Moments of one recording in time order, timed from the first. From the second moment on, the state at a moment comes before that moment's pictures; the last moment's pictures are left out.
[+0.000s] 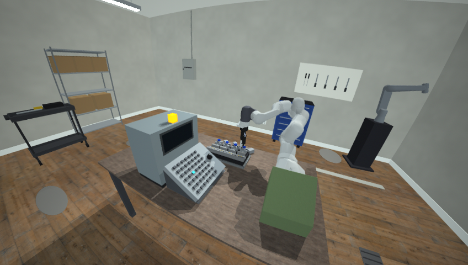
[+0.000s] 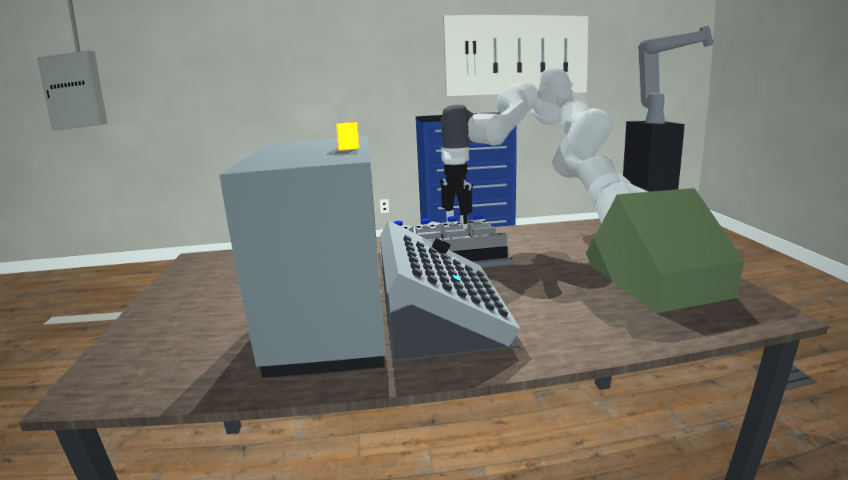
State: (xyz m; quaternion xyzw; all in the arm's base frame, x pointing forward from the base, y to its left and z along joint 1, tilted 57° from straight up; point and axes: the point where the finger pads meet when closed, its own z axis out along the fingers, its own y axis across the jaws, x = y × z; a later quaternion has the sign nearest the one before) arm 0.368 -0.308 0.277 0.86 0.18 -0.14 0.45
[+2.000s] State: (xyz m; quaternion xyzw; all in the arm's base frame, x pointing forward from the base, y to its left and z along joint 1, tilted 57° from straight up) arm 0.368 -0.307 0.277 0.86 0.18 -0.14 0.45
